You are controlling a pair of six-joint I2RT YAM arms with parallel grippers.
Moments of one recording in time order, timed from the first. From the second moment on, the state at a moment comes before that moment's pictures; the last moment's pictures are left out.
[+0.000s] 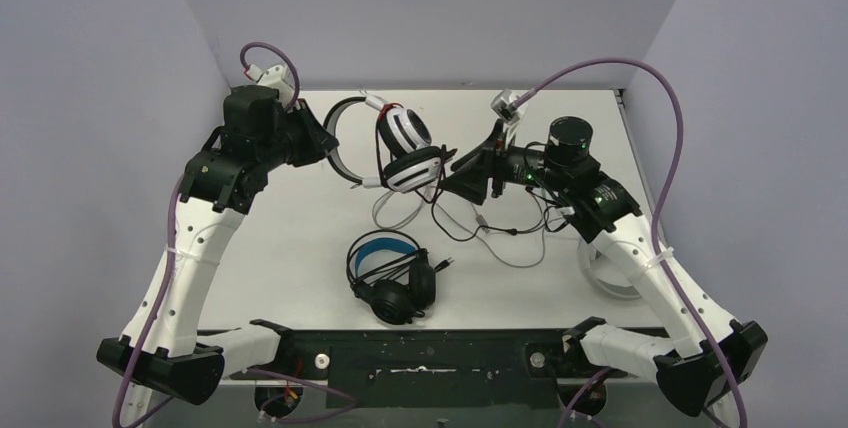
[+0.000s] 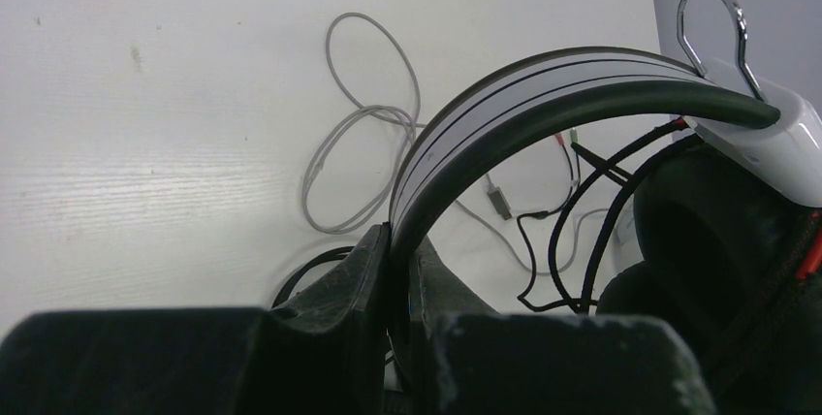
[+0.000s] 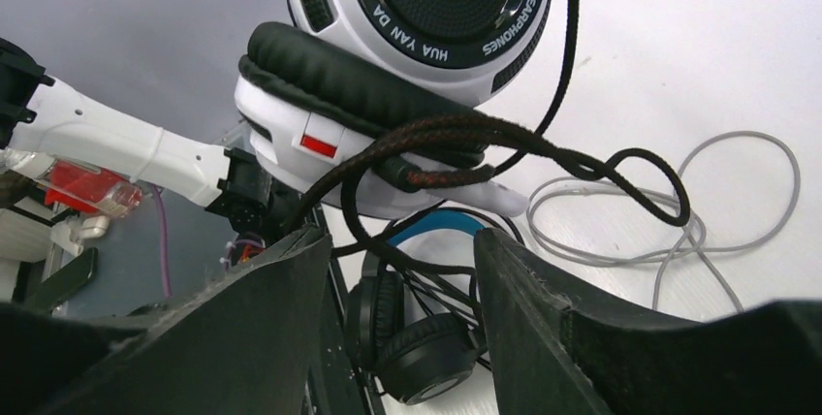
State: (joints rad) left arm -0.31 1.20 1.50 -0.82 0.09 -0.54; right arm 0.50 1.10 1.16 -0.25 -0.74 0.26
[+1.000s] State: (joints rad) left arm -0.26 1.19 1.50 -0.86 0.02 -0.54; right arm 0.33 1.01 1.19 -0.66 0.07 0.12
